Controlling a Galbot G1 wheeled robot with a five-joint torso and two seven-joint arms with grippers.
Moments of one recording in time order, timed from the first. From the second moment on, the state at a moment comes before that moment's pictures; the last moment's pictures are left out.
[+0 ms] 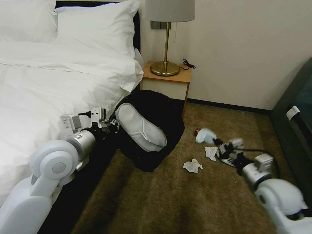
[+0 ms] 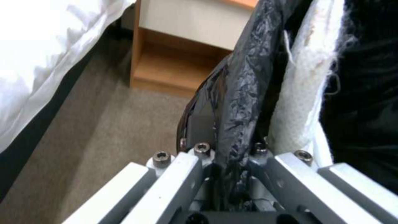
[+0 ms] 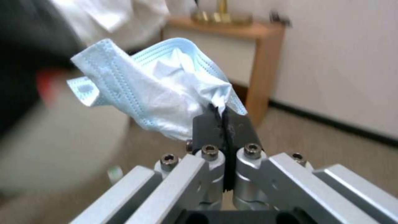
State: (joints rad) left arm 0.99 -0.91 -0.40 -2.26 -1.26 0.74 -0.52; right arm -1.38 0.98 0.71 2.20 0.60 -0.41 -0.16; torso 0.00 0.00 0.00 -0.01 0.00
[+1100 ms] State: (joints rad) left arm 0.93 -0.91 -0.25 -2.24 -1.29 0.74 -0.52; right arm -1.10 0.87 0.37 2.33 0.79 -0.51 -0.17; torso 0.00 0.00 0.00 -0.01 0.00
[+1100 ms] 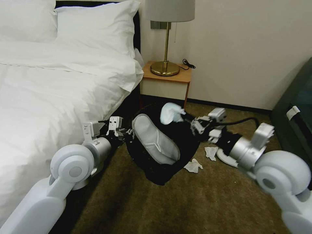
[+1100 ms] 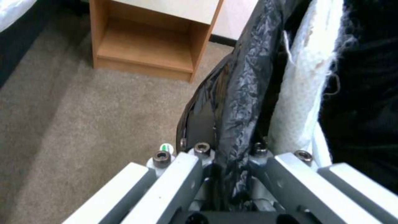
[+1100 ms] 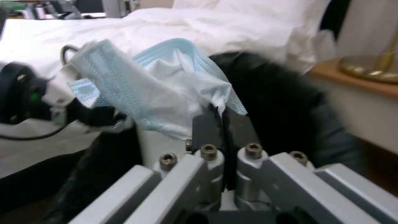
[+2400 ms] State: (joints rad) left arm 0.93 -0.92 -0.32 -2.22 -1.29 0.74 -0.53; right arm -0.95 0.87 0.47 2.33 0.95 -0.47 0.00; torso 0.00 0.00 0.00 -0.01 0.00
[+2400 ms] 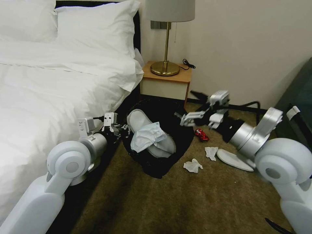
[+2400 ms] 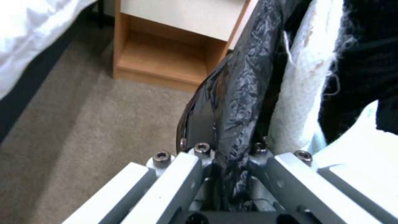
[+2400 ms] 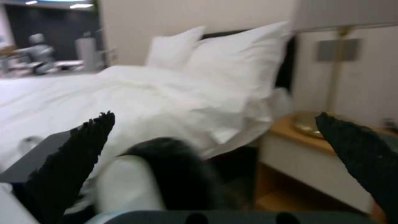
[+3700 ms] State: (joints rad) left arm 0.93 -0.89 -0.41 -2.27 -1.34 0.74 -0.54; right arm -1.28 1.14 0.67 1.85 0.59 -0.30 0.10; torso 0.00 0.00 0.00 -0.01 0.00
